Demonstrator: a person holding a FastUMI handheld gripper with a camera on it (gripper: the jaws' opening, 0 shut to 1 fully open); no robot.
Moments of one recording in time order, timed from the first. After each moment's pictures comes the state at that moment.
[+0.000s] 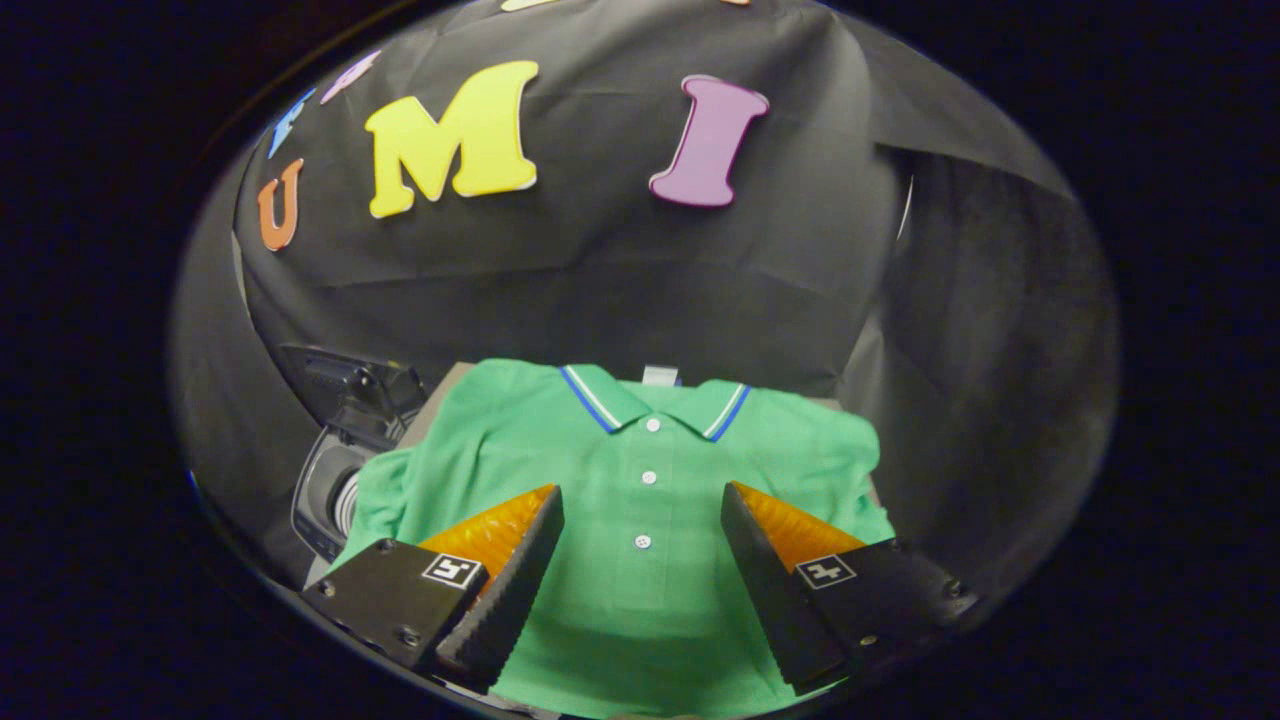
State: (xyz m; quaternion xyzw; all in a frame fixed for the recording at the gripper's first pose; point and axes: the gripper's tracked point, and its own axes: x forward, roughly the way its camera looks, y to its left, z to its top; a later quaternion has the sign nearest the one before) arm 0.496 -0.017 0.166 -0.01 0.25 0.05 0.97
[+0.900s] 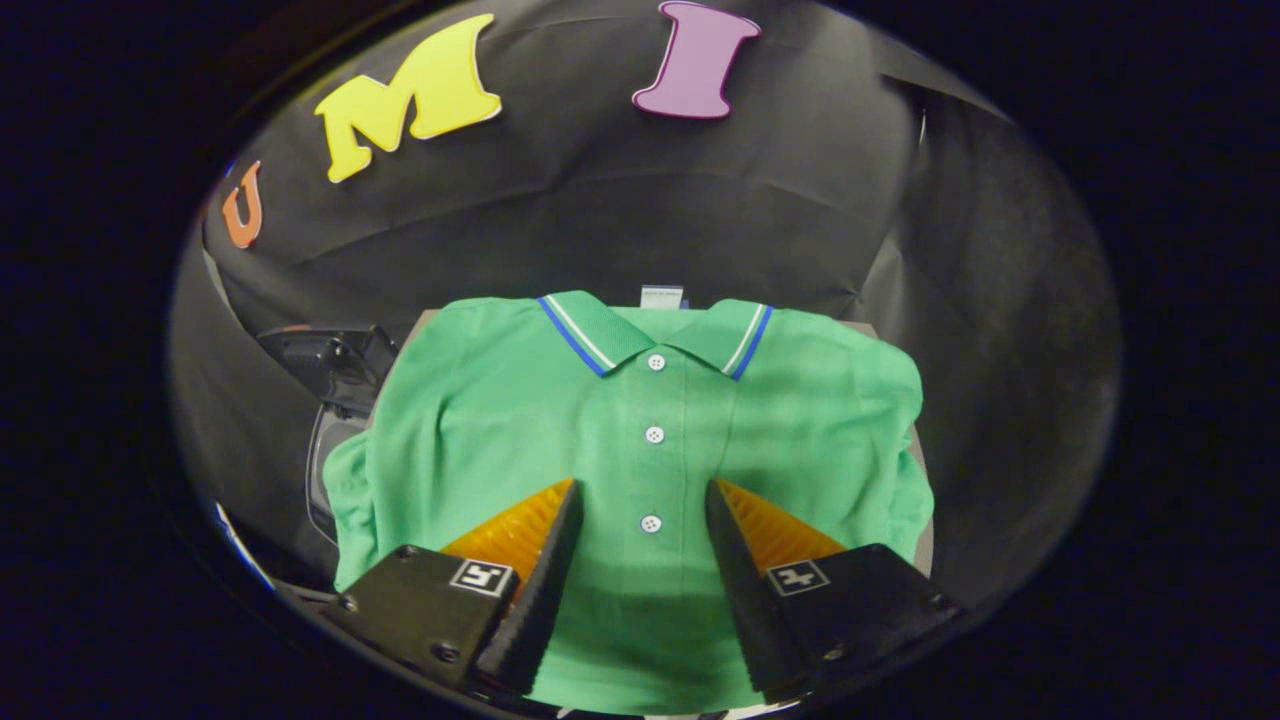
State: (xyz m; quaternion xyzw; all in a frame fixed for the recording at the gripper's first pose) arm 0.495 -0.013 0.143 0.01 0.35 0.04 0.93
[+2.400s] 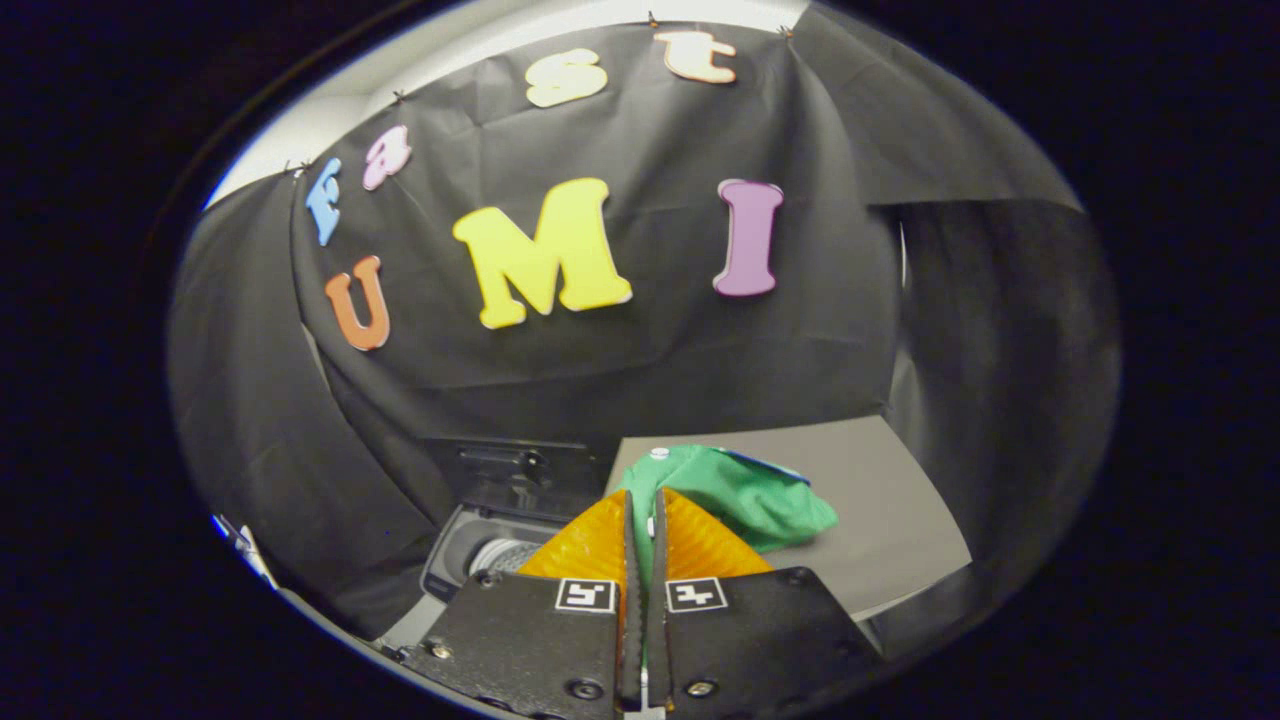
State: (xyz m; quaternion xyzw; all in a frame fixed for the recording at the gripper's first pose) arm 0.327 0.089 0.285 0.08 0.08 0.14 0.98
